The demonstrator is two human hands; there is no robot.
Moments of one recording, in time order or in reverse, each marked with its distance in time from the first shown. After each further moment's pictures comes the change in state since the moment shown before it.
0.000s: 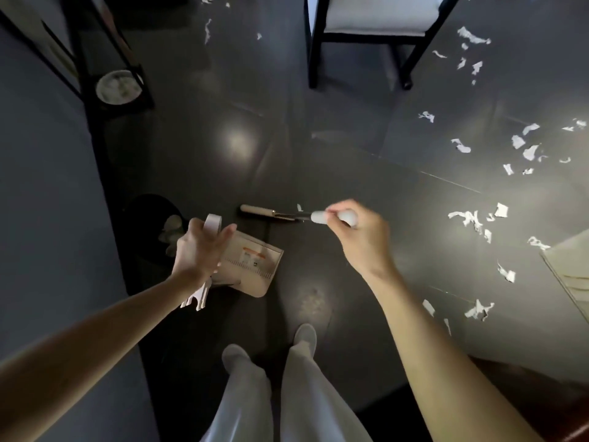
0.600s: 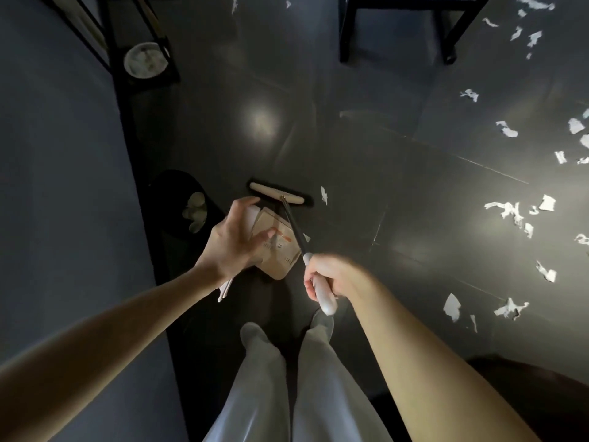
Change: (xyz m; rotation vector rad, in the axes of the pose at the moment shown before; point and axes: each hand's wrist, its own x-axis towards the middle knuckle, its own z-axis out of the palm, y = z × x) left_hand -0.026 -0.013 0.004 0.018 -0.176 0.316; right_hand -0.021 0.052 0.090 0.177 -0.649 1.226
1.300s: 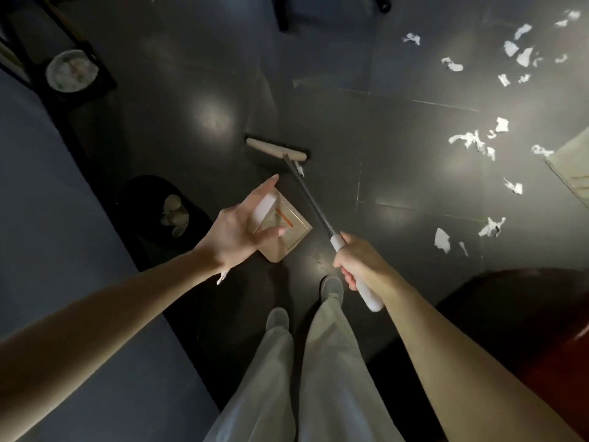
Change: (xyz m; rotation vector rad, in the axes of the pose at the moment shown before) left_hand -0.013 -0.025 -0.020 0.071 -0.434 0.181; right_hand 0.022 0.087 0.011 0.002 0.371 -0.291
